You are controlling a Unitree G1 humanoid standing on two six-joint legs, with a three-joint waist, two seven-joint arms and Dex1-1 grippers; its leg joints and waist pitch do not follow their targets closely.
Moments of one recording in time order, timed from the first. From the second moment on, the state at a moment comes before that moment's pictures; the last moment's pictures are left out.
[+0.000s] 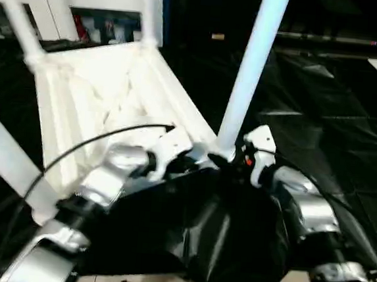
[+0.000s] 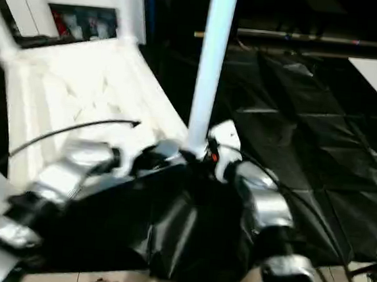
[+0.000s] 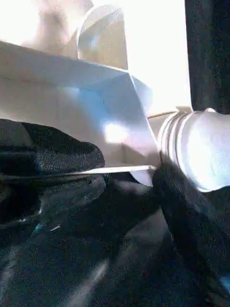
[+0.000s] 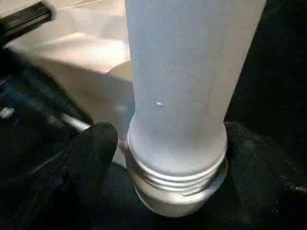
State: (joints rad) left arm -0.57 0.30 -0.27 0.45 0.02 0.22 -0.96; right arm -0.50 -0.26 0.11 0.50 0.12 0.14 0.82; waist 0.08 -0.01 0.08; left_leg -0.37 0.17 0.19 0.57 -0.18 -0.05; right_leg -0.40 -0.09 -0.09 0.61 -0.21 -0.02
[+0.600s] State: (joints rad) left arm -0.50 0.43 -0.26 0.34 -0.06 0.24 -1.22; right arm -0.48 -0.31 0.17 0.43 0.19 0.15 1.08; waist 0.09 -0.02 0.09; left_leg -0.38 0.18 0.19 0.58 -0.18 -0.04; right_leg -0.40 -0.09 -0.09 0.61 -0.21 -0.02
